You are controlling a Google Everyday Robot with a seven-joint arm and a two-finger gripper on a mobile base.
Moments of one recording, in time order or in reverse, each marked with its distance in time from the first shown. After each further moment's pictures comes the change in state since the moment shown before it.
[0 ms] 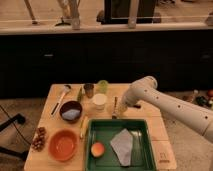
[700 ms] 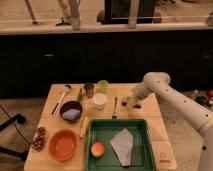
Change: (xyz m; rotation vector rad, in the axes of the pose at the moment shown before) arm 0.036 -0.061 0.007 -0.042 -0.032 -0.068
